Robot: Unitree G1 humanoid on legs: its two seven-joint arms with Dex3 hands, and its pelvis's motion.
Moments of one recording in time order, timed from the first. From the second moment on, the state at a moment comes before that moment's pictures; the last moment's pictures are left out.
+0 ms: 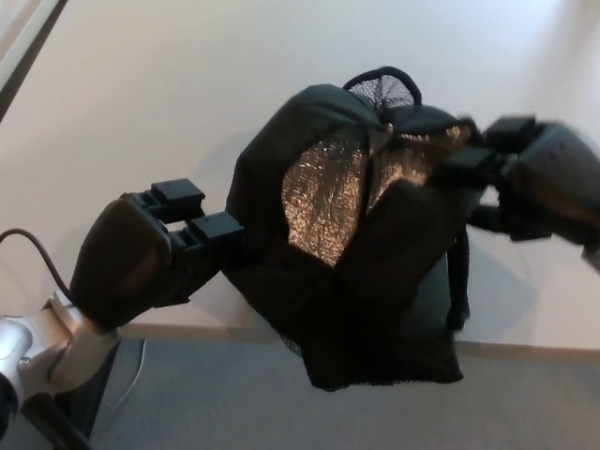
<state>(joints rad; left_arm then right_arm) -0.66 0.61 -0.61 0.87 1.02 -0.83 1.19 -0.95 -0.65 0.65 1.05 -0.99 -0.80 -0.92</state>
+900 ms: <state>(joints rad) -0.48 0.76 -0.28 0.36 1.01 -0.73 1.18 -0.61 -0.90 0.13 0.28 -0.82 -0.78 -0.65</state>
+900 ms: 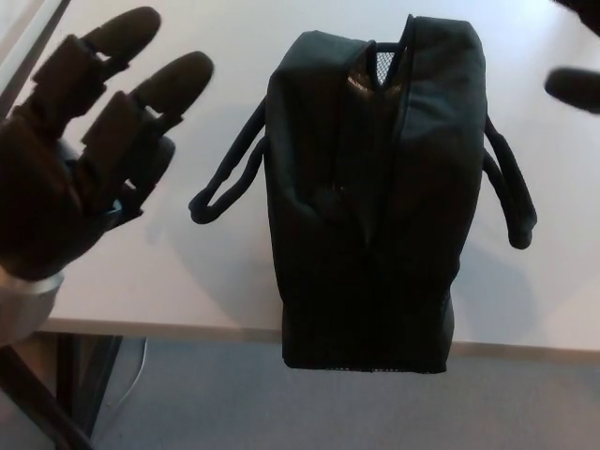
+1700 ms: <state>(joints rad) 0.07 0.75 -0.16 0.61 0.87 -0.90 1.20 0.20 -0.64 0.02 0.31 -0.87 -0.83 -0.92</state>
